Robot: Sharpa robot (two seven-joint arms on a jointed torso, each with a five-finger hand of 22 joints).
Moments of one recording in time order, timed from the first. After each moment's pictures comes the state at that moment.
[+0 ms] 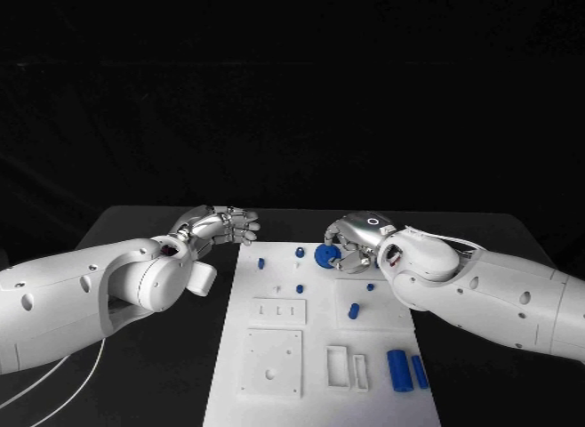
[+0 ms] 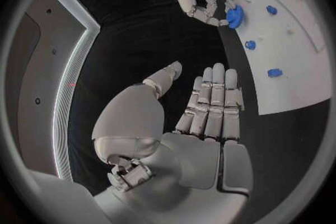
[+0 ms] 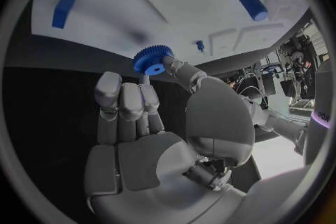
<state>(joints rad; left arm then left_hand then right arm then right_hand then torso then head) 1.38 -0.86 -0.13 1.48 -0.06 -0.31 0.23 1.06 -0.07 0.50 -0.20 0.13 0.71 0.19 0.42 0.38 1.06 0.15 0.19 0.07 0.89 0.11 0.55 0.52 0.05 0.75 0.01 0.46 1.31 1.31 -0.62 -0.08 1.31 -1.77 -0.34 -0.19 1.06 -0.25 0.76 -0.10 0.12 0.95 0.08 0.29 0.51 1.24 0.00 1.26 1.27 1.32 -0.10 1.26 1.13 0.18 1.29 -0.09 1.05 1.31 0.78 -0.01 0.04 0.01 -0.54</state>
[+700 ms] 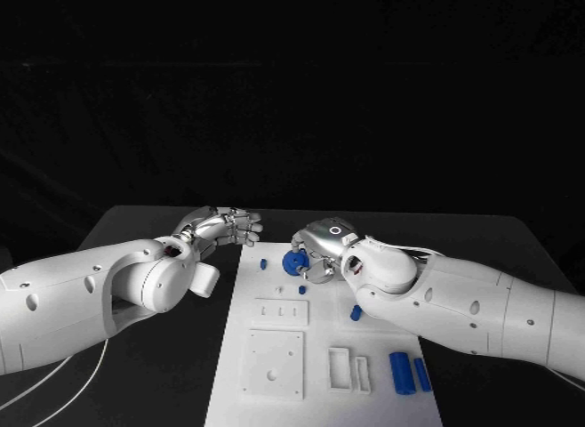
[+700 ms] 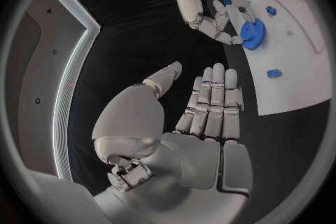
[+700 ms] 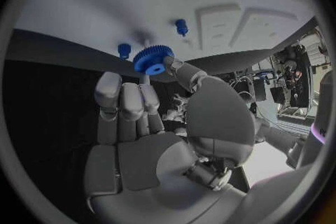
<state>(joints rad) 1.38 -0.86 -0.13 1.48 -0.06 -0.31 0.23 1.06 -0.07 0.50 -0.20 0.13 0.71 0.19 0.41 0.38 1.06 0.15 0.19 0.07 0.89 0.11 0.55 0.52 0.06 0.75 0.01 0.46 1.31 1.31 -0.46 -0.12 1.26 -1.84 -0.37 -0.23 1.06 -0.27 0.77 -0.09 0.11 0.95 0.08 0.29 0.50 1.24 0.00 1.26 1.28 1.32 -0.10 1.26 1.13 0.18 1.30 -0.09 1.05 1.31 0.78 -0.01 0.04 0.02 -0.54</state>
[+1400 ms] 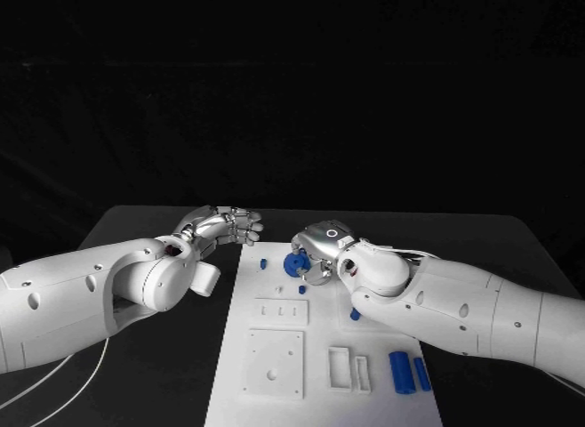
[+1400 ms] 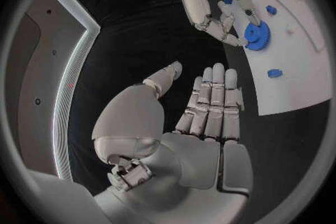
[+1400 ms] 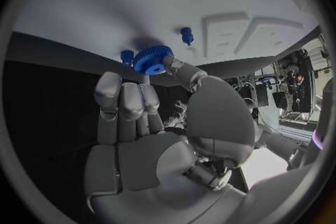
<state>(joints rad) 1.38 -0.85 -0.13 1.47 -0.07 -0.31 0.23 1.06 -0.07 0.50 -0.20 0.13 0.71 0.19 0.41 0.38 1.06 0.15 0.19 0.07 0.89 0.11 0.55 0.52 0.06 0.75 0.01 0.46 1.31 1.29 -0.43 -0.12 1.22 -1.87 -0.36 -0.26 1.07 -0.27 0.77 -0.09 0.12 0.95 0.09 0.29 0.50 1.24 0.00 1.25 1.27 1.32 -0.10 1.25 1.13 0.18 1.30 -0.08 1.05 1.31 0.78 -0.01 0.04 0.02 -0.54</state>
